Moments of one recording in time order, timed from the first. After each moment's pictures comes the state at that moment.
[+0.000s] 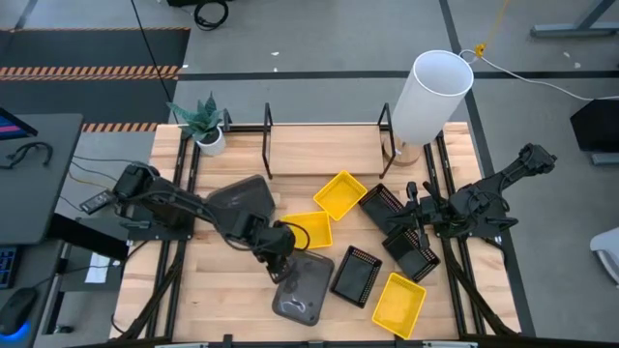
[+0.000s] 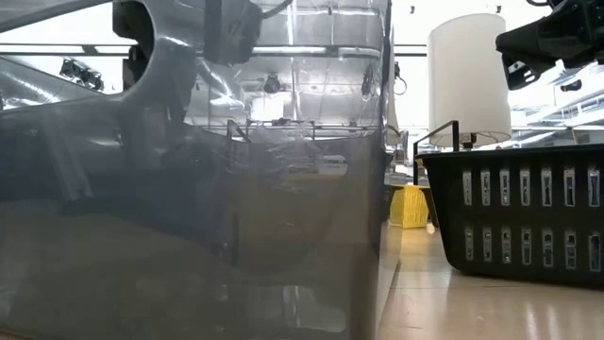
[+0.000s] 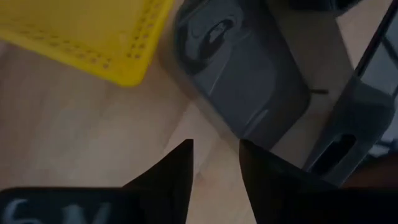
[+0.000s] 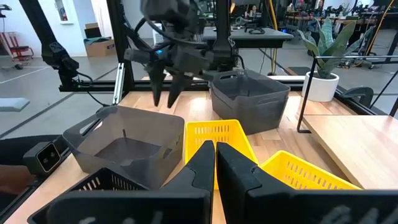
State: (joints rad) left arm -0.33 1.67 1.20 -0.65 0.13 -0.94; right arm 0.51 0.38 0.20 0.06 0.44 0.08
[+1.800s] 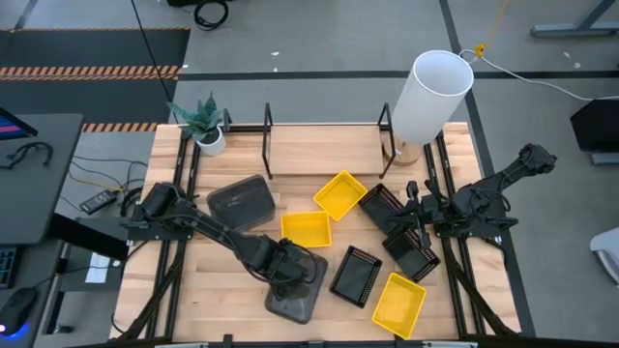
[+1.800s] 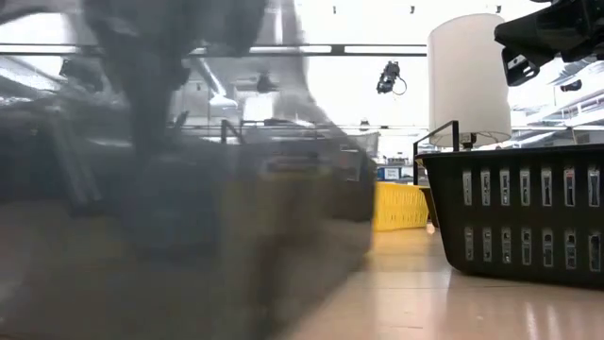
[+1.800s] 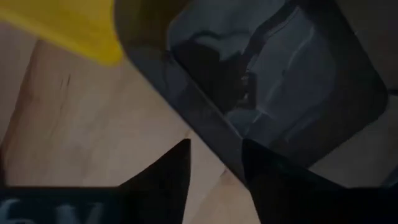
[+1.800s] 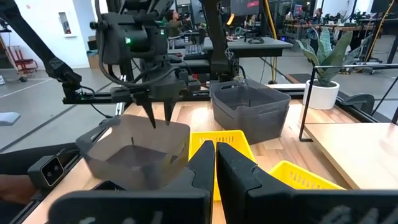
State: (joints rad) left arm -0.46 1.93 1.52 -1.03 -0.05 -0.95; right arm 0.51 0.38 0.20 0.11 0.44 0.08
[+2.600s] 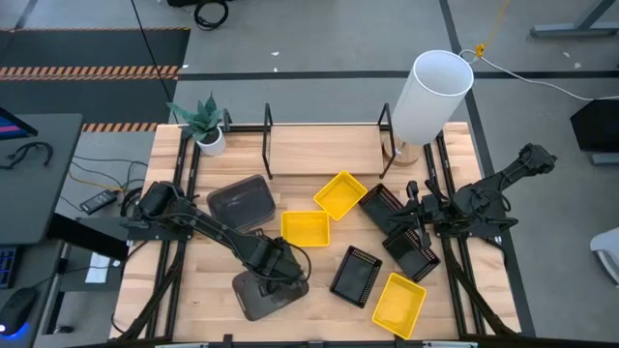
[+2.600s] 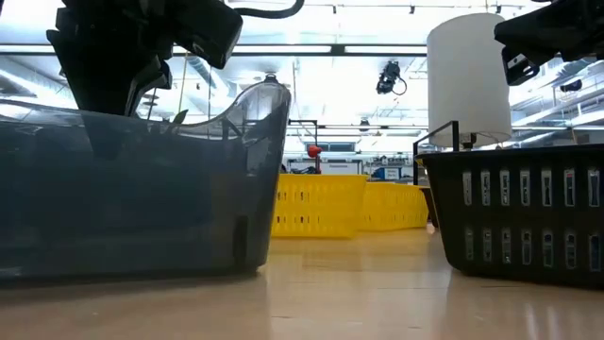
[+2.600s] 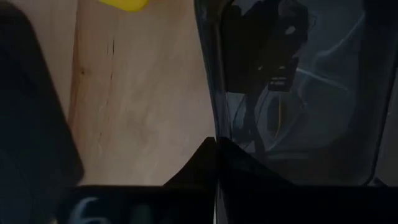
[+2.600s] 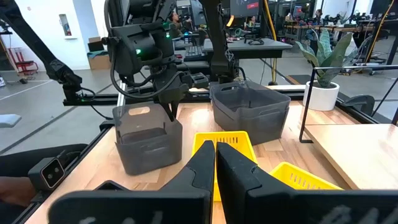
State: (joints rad) left arm -0.46 1.92 1.48 -1.16 -0.04 -0.77; right arm 0.51 0.38 0.20 0.11 0.44 0.08
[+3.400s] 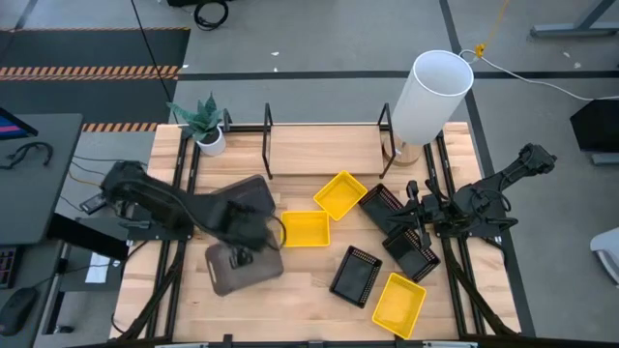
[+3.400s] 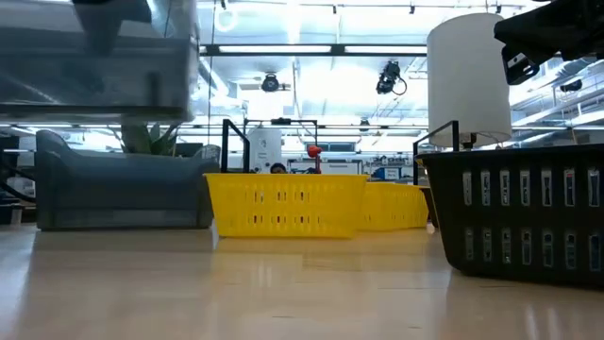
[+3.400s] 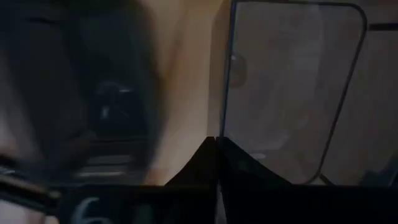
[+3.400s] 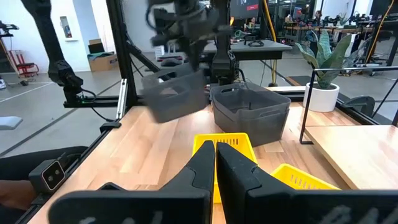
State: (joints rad) left arm -0.37 1.55 1.47 -1.45 -0.12 -0.69; right arm 0.51 0.38 0.20 0.12 0.44 0.08
